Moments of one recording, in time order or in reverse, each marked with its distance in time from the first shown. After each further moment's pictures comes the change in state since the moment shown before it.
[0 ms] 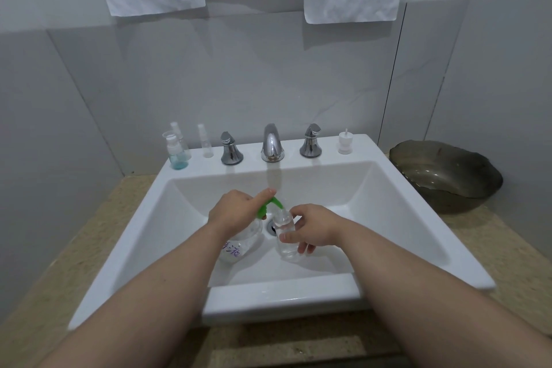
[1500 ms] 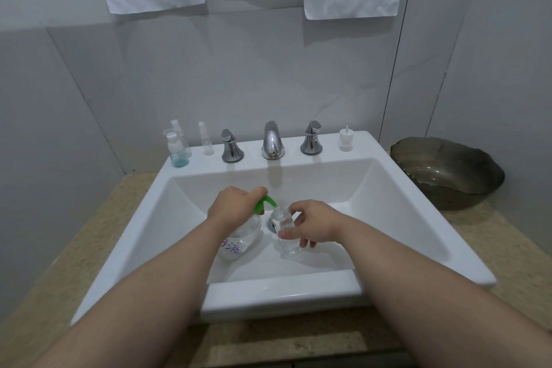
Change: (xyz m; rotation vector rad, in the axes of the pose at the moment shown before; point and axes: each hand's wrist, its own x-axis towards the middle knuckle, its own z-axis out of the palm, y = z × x) left_hand -0.011 0.011 -0.006 -0.129 0.046 -0.053; right_hand 0.000 -0.001 0.000 -0.056 0.031 -0.025
